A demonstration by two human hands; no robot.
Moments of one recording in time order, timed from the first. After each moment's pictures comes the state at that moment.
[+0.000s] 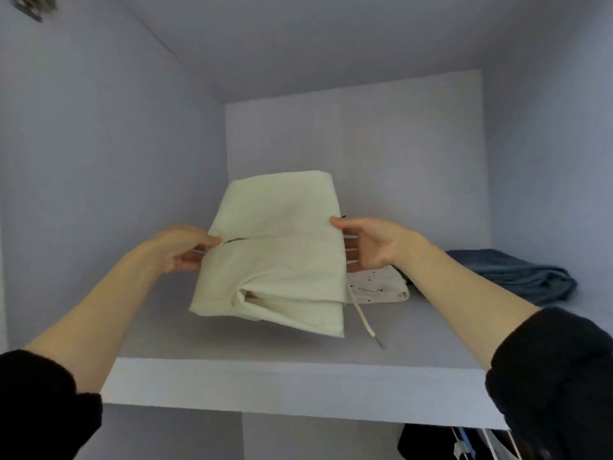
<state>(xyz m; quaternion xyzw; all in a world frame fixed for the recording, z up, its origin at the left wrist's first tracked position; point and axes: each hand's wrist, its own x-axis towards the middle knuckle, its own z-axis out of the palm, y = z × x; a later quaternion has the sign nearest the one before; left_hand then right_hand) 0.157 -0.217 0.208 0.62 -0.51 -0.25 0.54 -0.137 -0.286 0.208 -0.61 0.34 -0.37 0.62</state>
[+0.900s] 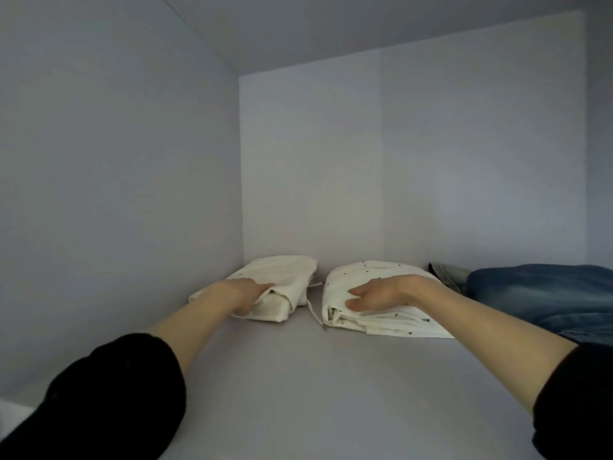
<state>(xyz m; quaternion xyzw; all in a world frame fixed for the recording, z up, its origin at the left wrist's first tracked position) 0.154 -0.375 0.145 0.76 -0.64 0.08 -0.10 -0.090 -0.420 0.158 -0.85 0.52 0.05 0.06</state>
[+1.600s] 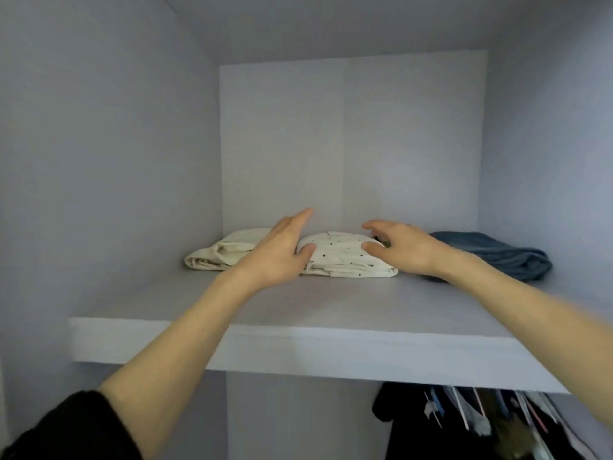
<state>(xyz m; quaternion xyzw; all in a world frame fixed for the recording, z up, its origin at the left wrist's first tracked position) 0.045 -0.219 0.149 0.52 -0.77 0.06 0.36 -0.167 -0.246 0.167 -0.83 0.49 -0.26 -0.01</state>
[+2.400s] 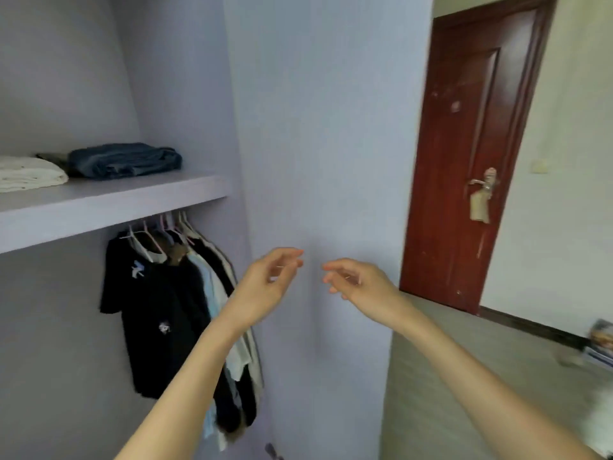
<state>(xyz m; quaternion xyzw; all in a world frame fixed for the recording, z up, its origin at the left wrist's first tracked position) -0.187 0.147 -0.014 0.12 -0.85 -0.42 0.30 -0.312 0.278 -0.028 -0.45 0.75 -0.47 0.10</state>
